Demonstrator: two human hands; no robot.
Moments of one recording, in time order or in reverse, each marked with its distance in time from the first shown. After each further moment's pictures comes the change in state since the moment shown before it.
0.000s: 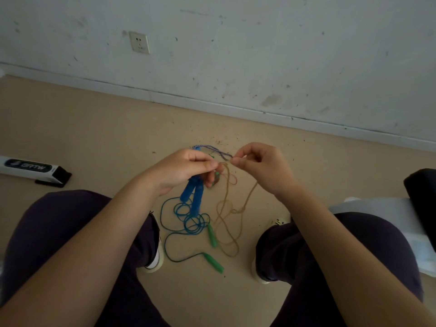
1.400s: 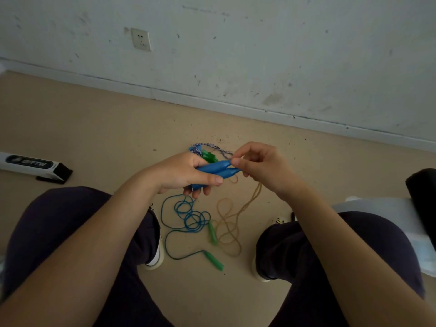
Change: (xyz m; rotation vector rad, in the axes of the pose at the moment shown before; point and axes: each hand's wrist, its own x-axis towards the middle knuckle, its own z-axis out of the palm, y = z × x) left_hand -0.002 -0.001 -0.003 0.148 -0.127 -0.107; right_hand 0.003 0.003 -0.001 0.125 -0.149 -0.018
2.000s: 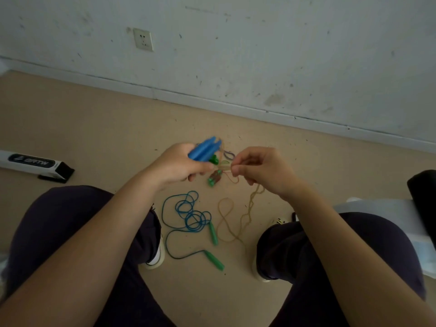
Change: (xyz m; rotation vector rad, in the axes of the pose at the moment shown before) left_hand 0.006 -0.005 -0.005 0.055 0.367 -0.019; right_hand -0.001 0.004 -0.001 -0.043 -0.054 0.056
